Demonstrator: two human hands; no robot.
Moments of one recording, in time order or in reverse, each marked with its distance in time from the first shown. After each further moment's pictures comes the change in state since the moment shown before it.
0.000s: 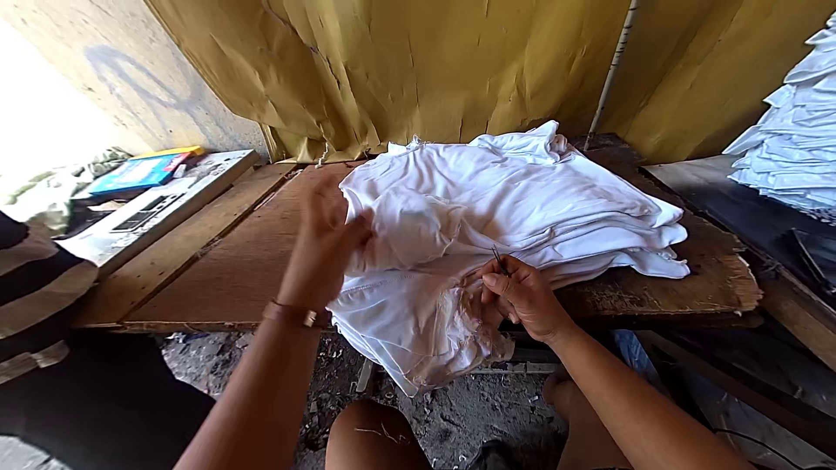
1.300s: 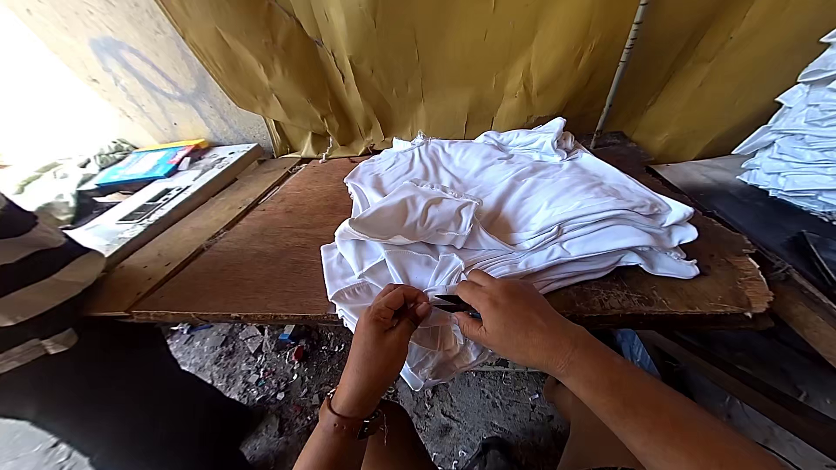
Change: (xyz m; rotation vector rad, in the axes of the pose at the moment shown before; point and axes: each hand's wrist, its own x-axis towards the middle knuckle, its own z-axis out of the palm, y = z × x) left_hand -0.099 -0.054 0.030 0.123 -0.126 0.062; right_hand -0.007 -0.050 0.048 -1.318 -0.317 -0.181
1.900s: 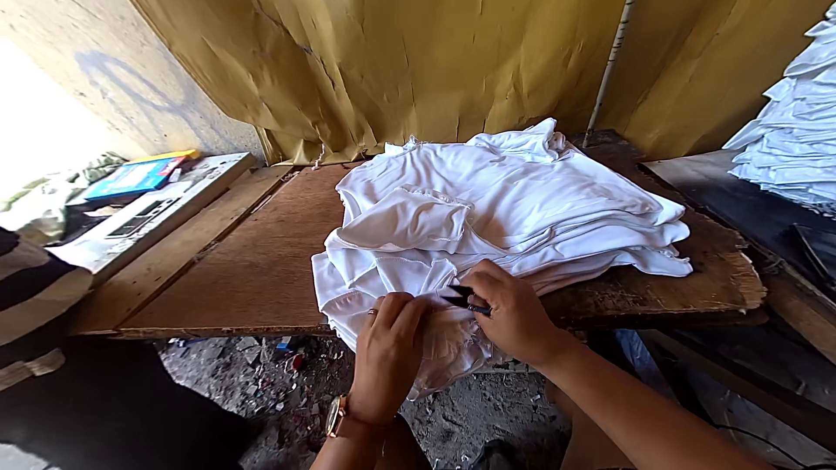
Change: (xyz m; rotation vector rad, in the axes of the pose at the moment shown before) left_hand 0.002 -0.011 0.018 0.710 0.222 0.576; right_hand 0.002 0.029 0.039 0.180 0.605 -0.151
